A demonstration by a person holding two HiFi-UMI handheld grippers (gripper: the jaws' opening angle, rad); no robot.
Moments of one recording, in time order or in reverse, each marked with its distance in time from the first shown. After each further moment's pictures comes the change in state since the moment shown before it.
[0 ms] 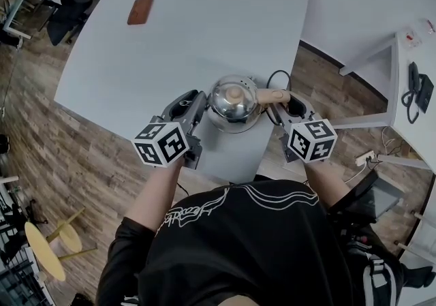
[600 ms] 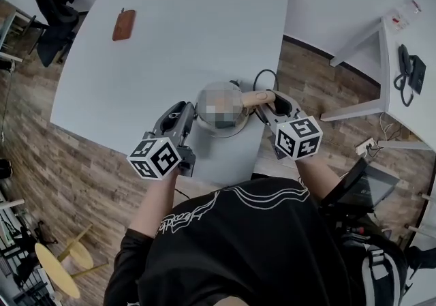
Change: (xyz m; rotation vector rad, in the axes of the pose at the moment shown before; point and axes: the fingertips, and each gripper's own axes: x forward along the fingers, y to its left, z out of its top) left arm 0.001 0.004 -0.005 0.011 -0.033 -0.010; right arm 0.008 -0.004 -0.007 -0.007 -0.038 -0.010
